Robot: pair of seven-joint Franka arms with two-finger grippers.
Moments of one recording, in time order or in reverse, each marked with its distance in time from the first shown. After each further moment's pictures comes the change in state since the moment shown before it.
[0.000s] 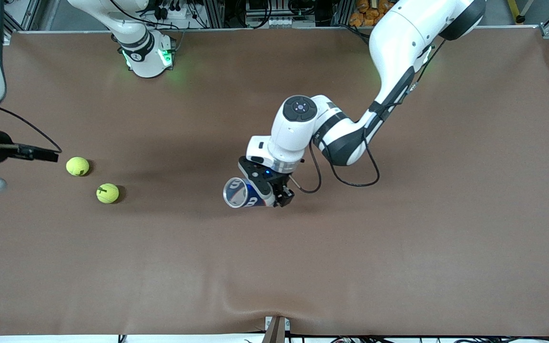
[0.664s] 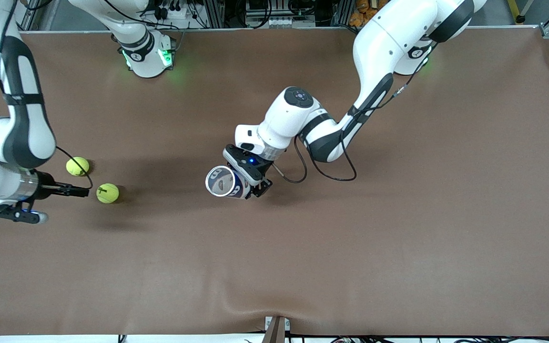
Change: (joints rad) left arm -0.067 0.050 0.071 -0.122 0.000 0.481 -0.223; right arm -0.040 0.170 0.008 -0.199 0.064 0.443 -0.039
